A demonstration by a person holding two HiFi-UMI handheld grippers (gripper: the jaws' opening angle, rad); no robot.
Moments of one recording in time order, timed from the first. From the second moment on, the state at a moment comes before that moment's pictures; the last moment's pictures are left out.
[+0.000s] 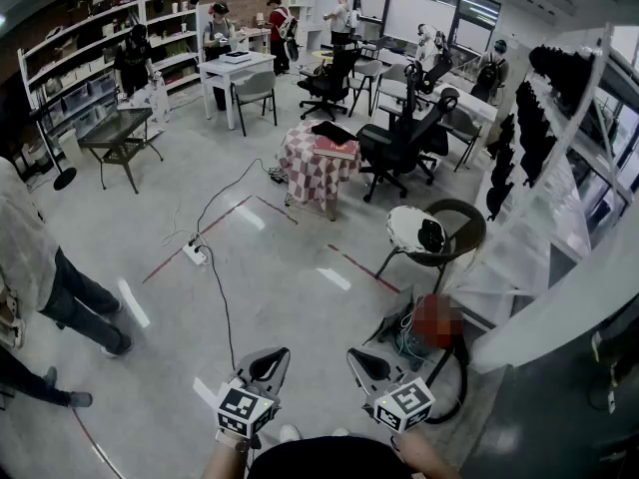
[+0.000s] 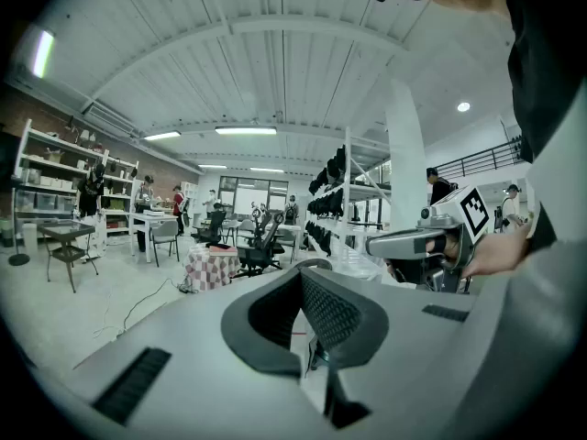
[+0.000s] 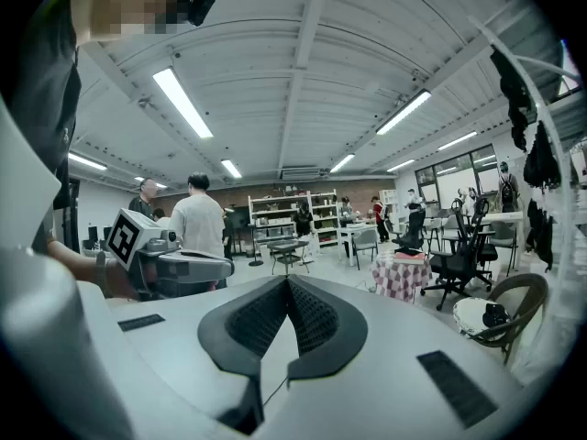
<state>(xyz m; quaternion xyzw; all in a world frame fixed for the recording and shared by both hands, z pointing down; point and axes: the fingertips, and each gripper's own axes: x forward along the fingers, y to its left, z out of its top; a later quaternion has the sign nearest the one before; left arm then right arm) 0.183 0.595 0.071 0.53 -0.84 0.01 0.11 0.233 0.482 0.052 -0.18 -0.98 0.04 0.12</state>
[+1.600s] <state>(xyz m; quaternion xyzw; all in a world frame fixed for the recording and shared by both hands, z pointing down) 0.011 0.475 0.101 0.53 -0.83 0.04 0.13 0.064 0.360 0.091 -0.15 -0.98 0.10 0.12</state>
